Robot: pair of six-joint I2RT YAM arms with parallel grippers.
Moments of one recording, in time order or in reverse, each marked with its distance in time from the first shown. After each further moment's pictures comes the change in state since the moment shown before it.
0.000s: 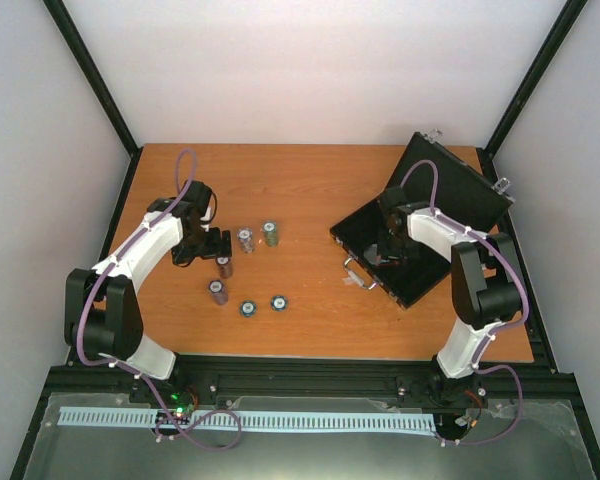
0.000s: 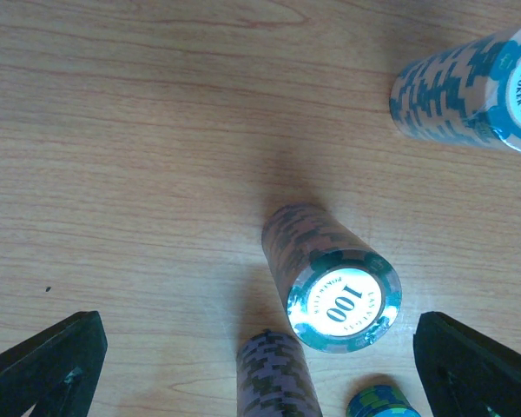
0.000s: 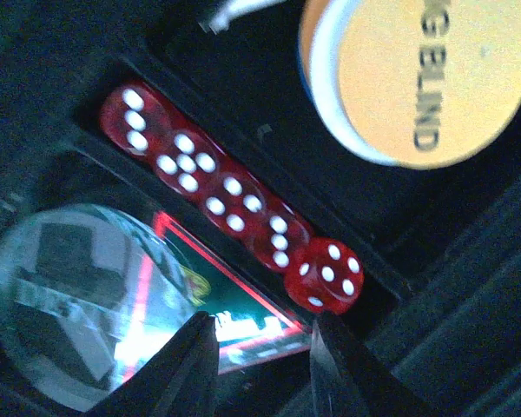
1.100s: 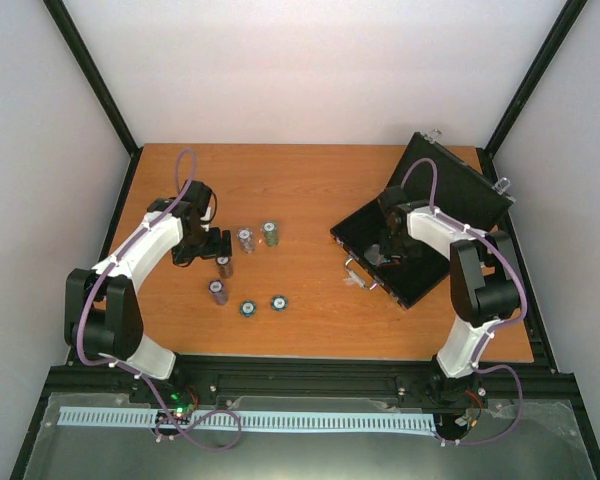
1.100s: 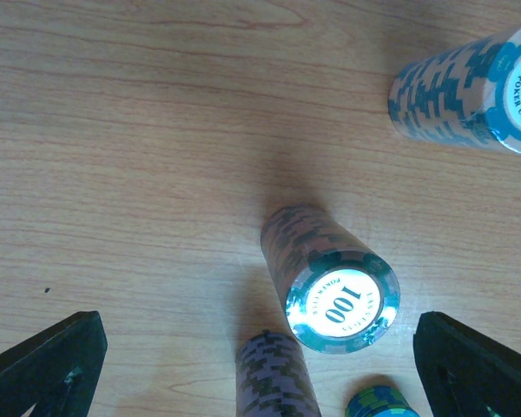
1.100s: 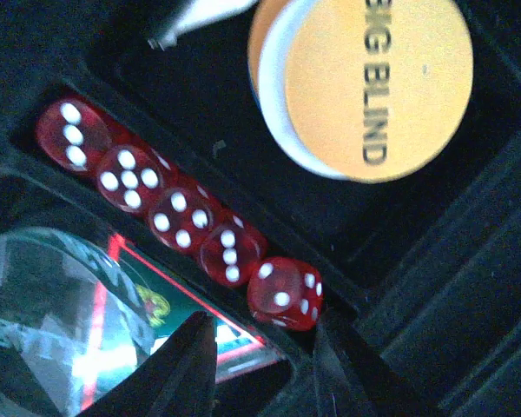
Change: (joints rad) left arm 0.000 0.000 0.000 0.002 0.002 0.000; right arm -0.005 0.020 0.019 -0.023 0.063 -0.002
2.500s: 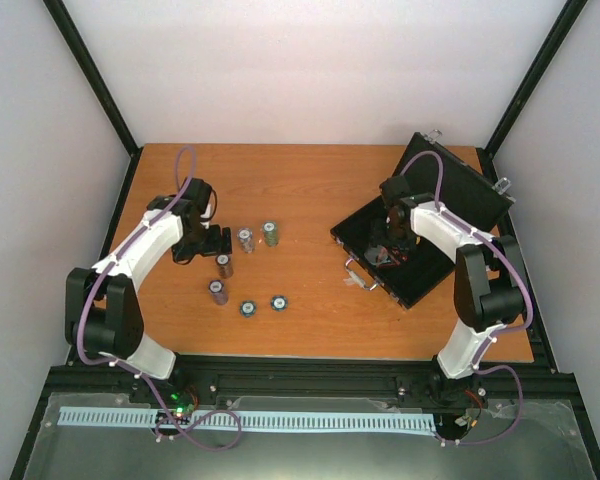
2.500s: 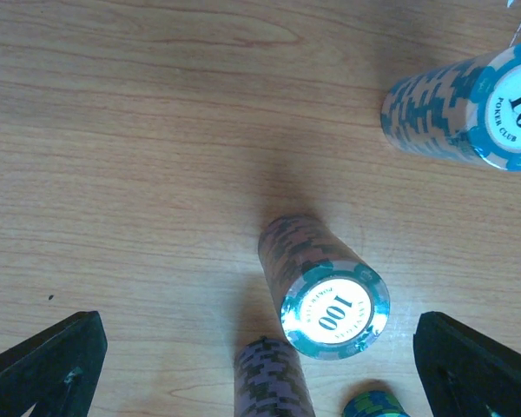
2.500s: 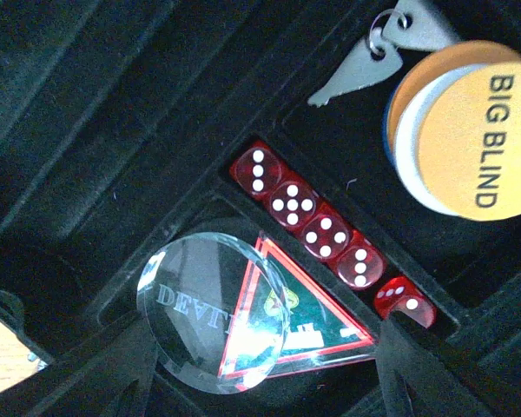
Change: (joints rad) left arm 0.000 0.004 0.023 -0.004 -0.004 0.000; right arm -0.002 -0.043 0.053 0.009 -0.158 -0.018
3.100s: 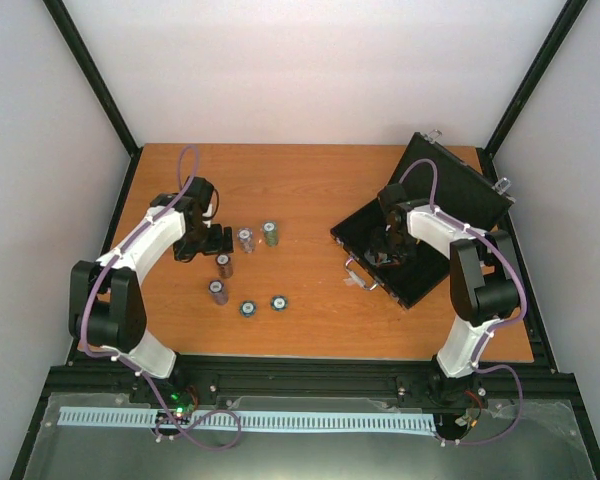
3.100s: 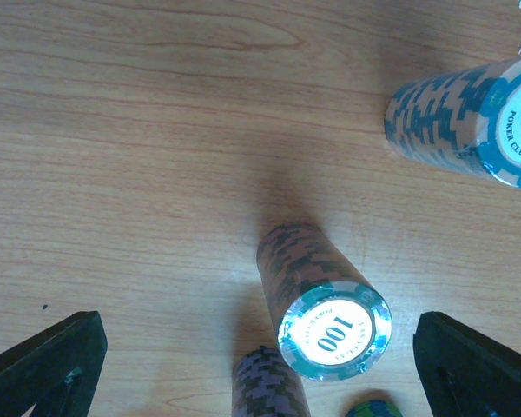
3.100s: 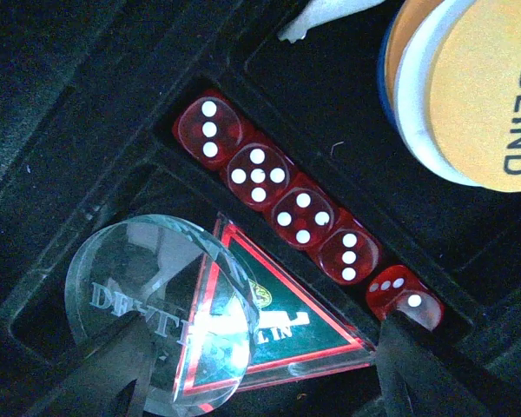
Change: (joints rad) left arm 0.000 0.043 0.020 0.000 0.000 0.000; right arm 0.000 0.044 -0.053 0.013 0.008 0.003
